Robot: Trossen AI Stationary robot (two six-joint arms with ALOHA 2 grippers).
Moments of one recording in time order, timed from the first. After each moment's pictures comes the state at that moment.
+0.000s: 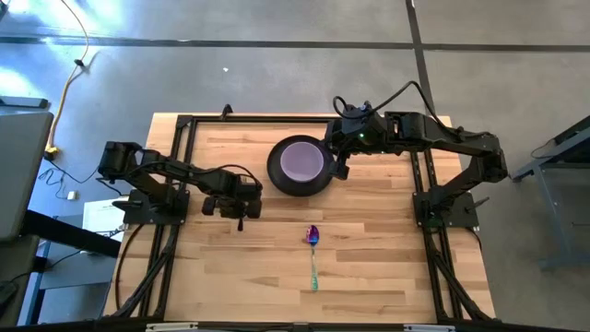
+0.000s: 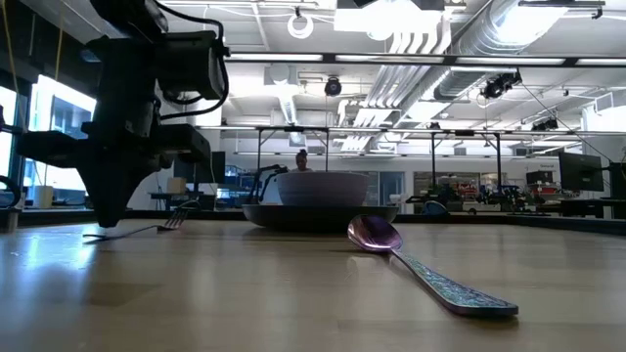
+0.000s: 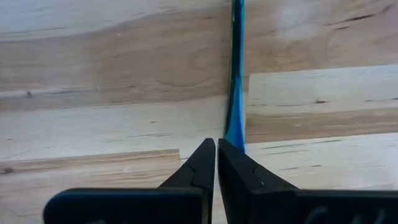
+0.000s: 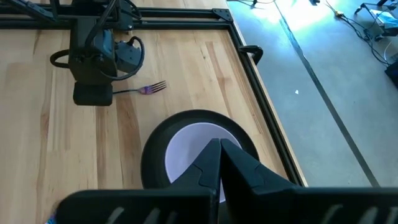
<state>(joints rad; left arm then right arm) 0.10 1.53 0.75 -0.74 0.16 -1.52 -0.07 1.50 1.75 -0.94 0.26 -0.06</state>
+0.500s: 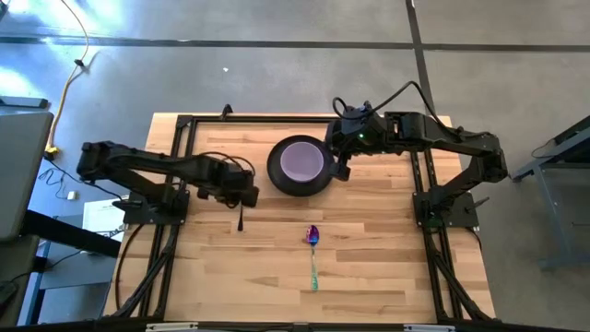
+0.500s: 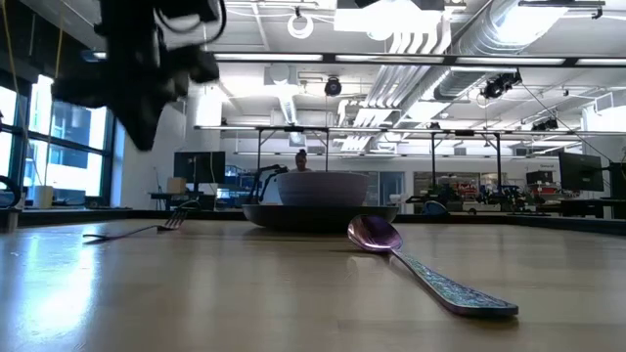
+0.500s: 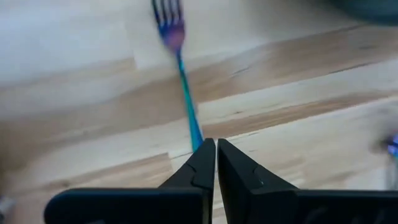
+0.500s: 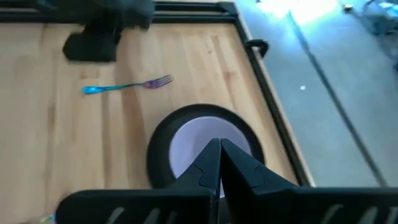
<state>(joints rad) 0.09 1.32 0.94 -0.99 -0.05 -1.39 -0.07 1.50 1.75 -0.97 0.24 -0.05</state>
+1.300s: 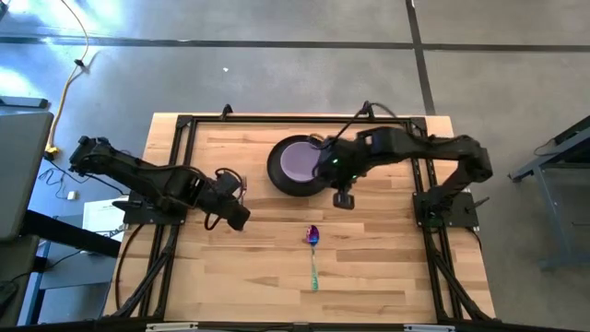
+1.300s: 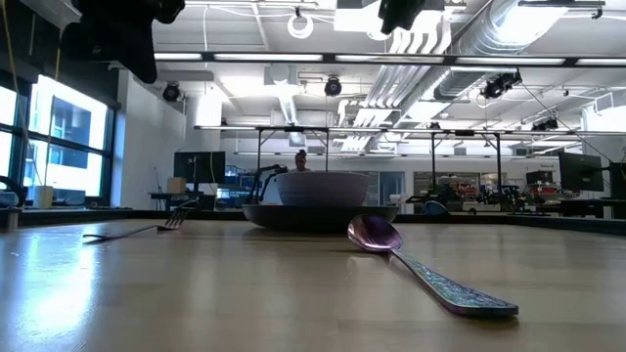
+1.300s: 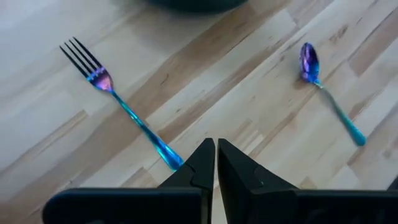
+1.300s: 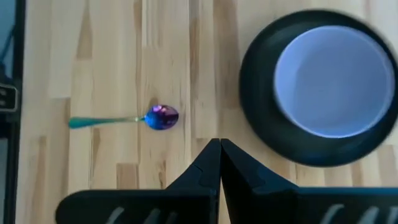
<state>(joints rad) -0.21 1.20 1.04 -1.00 -0.29 -1.17 -0.01 1.64 1.75 -1.21 -0.07 0.02</state>
